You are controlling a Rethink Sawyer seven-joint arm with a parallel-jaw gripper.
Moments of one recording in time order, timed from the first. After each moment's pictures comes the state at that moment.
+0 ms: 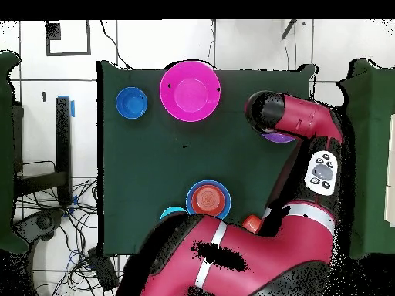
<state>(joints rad) -0.32 -0.25 -0.26 1.00 -0.04 0.62 1.67</state>
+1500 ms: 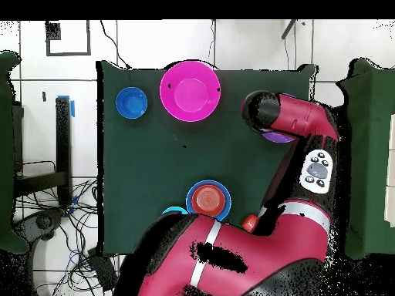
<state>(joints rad) -0.30 -0.25 -0.26 1.00 -0.04 0.60 1.67</state>
